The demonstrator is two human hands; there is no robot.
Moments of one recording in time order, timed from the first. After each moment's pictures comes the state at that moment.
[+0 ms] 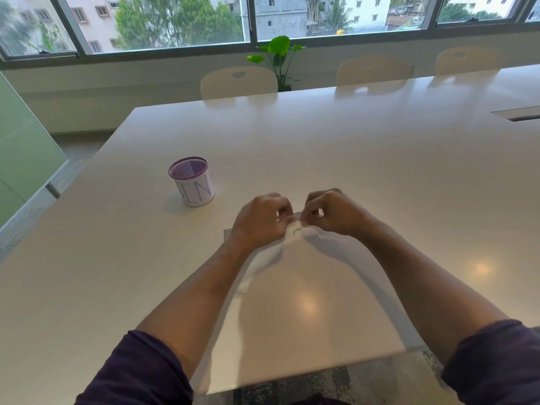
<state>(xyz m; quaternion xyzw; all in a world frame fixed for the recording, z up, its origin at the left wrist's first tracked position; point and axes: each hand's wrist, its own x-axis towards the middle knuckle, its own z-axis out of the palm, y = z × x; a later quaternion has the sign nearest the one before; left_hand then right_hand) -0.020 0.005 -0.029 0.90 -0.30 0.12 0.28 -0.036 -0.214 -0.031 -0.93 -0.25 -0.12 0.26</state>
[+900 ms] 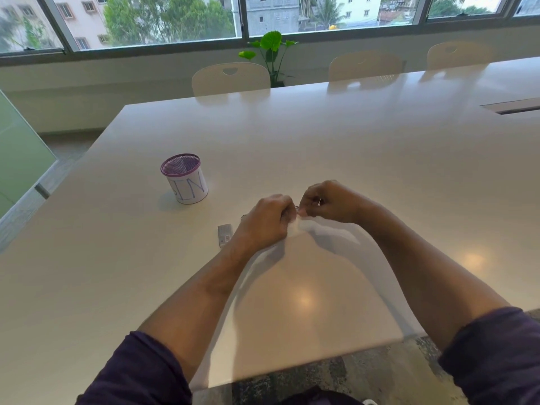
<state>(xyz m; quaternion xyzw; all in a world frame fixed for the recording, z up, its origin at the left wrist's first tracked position) -0.029 -0.011 -0.035 0.90 -0.33 0.04 0.28 -0.036 -0.223 -0.017 -0.94 -0.18 -0.01 0.29</state>
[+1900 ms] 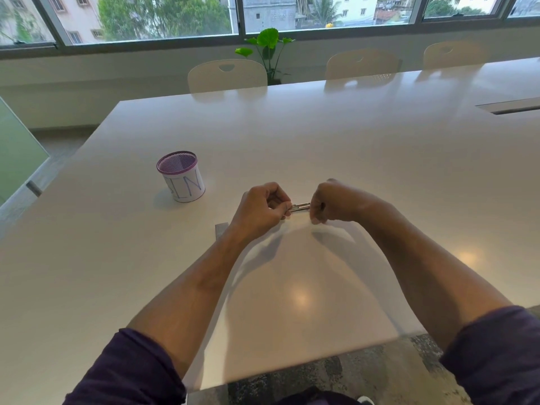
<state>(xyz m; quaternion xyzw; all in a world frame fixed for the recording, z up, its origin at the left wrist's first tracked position) -0.022 -0.005 -0.029 0.85 -0.24 0.01 0.47 -0.033 -0.224 -0.009 -0.98 -0.12 0.06 0.13</state>
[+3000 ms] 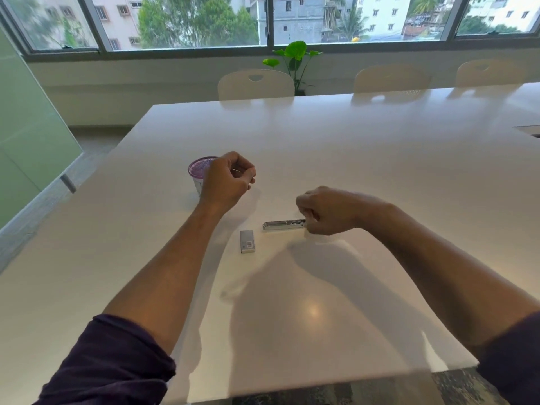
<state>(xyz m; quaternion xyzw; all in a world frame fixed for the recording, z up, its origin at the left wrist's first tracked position) 0.032 0.081 0.021 0.84 -0.11 0.15 0.51 -0.026 -0.163 0.025 -0.94 -0.32 0.02 0.09</state>
